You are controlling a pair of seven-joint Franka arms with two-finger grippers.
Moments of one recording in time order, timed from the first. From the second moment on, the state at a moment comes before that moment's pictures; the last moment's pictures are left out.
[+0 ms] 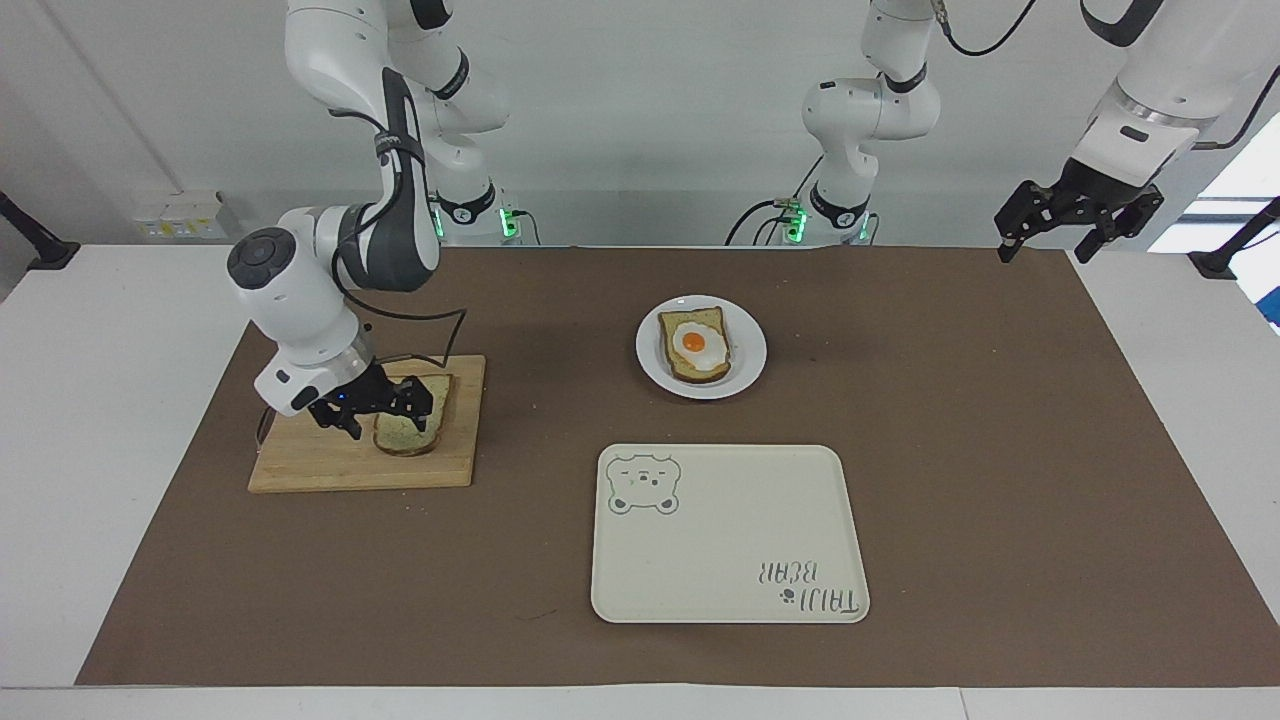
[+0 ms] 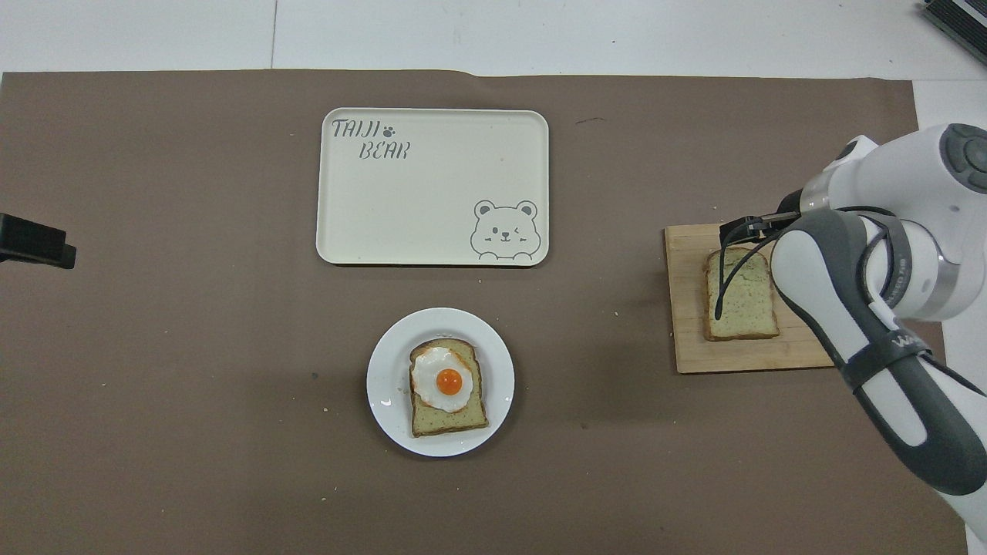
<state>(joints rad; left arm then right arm) -0.08 -0.01 0.06 -1.50 0.01 1.48 0.06 0.04 0.28 -0.07 -1.86 0.13 2.15 -0.20</state>
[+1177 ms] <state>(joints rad) -0.08 -0.01 0.06 -1.50 0.01 1.48 0.06 -0.02 0.31 -0.07 -1.96 0.18 2.24 -0.34</state>
